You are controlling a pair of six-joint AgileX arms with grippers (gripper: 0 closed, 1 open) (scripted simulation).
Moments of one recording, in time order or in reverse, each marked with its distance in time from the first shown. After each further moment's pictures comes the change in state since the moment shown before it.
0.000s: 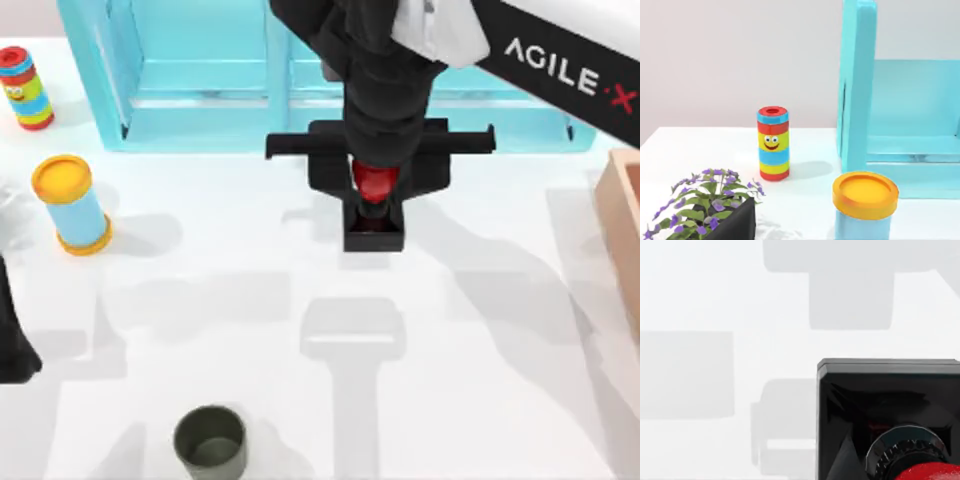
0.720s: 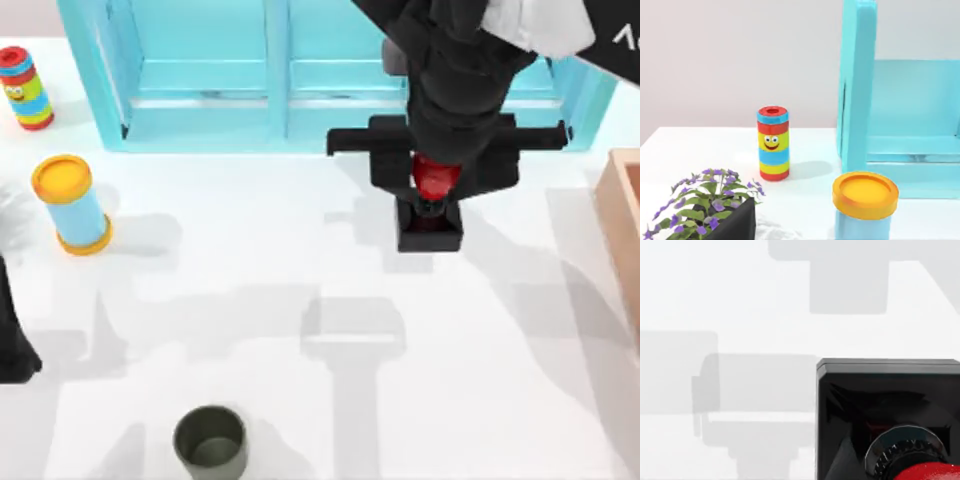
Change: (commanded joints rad) left arm 0.000 0.000 0.000 0.000 0.000 0.000; right arm -0.064 -0.187 -0.216 0.043 -0.016 -0.070
